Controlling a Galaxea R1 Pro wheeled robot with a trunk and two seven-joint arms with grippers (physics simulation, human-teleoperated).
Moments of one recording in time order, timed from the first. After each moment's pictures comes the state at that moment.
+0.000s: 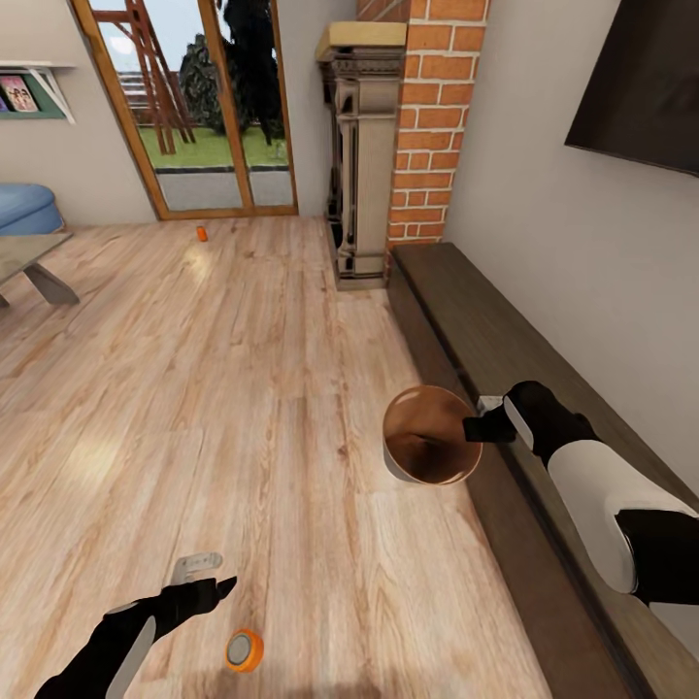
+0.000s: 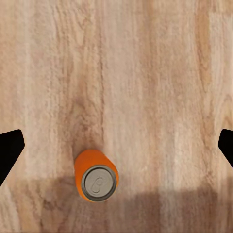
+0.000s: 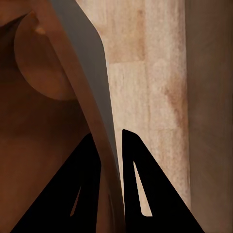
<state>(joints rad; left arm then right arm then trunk) -0.36 0.16 0.06 -0.80 0.20 0.36 -0.28 -1.18 -0.15 0.04 -0.43 0.08 0.92 0.33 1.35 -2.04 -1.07</state>
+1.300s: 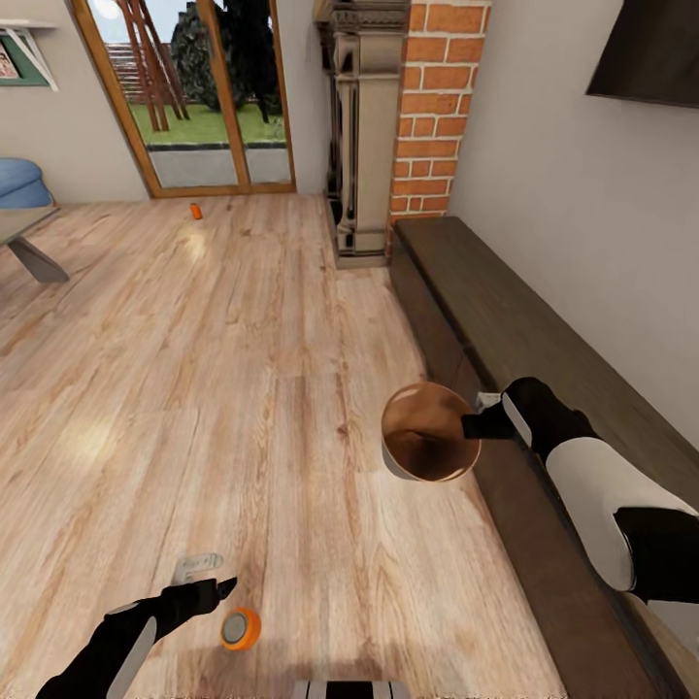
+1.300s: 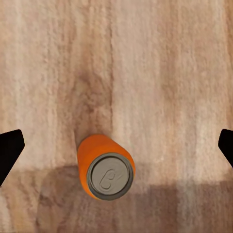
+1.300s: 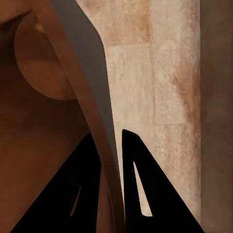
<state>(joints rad) -0.36 0.16 0.06 -0.79 0.20 0.36 -0.28 -1.19 -0.14 0.04 -0.44 0.08 0.94 0.33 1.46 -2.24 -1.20</state>
